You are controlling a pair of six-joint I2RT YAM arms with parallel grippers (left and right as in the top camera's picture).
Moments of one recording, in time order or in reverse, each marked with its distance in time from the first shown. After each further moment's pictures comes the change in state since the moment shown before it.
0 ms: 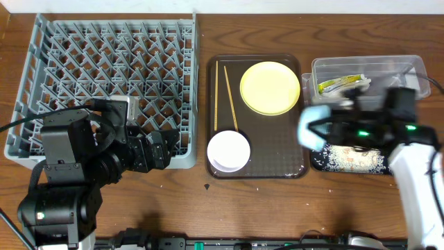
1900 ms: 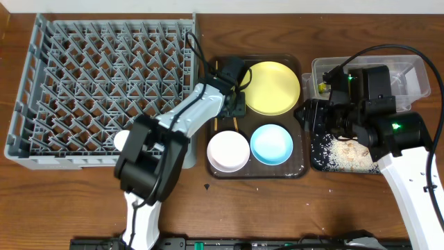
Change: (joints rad) left arm -0.550 1.207 0.222 0.497 -0.458 -0.407; right arm 0.325 -0.046 0.280 -0.127 0.576 0.306
